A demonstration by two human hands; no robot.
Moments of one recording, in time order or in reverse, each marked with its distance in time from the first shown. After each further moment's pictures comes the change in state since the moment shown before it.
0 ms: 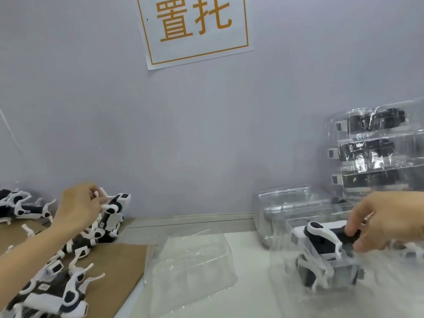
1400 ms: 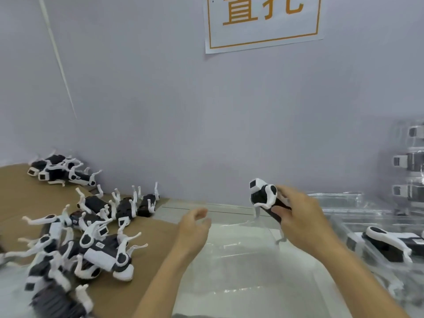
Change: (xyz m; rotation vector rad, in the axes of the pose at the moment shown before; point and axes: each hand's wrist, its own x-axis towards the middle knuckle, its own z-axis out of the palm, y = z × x) left_hand -0.114 0.047 0.091 -0.657 -0.334 -0.211; right_hand 0.041 -0.153 0.128 0.403 0.454 -0.691
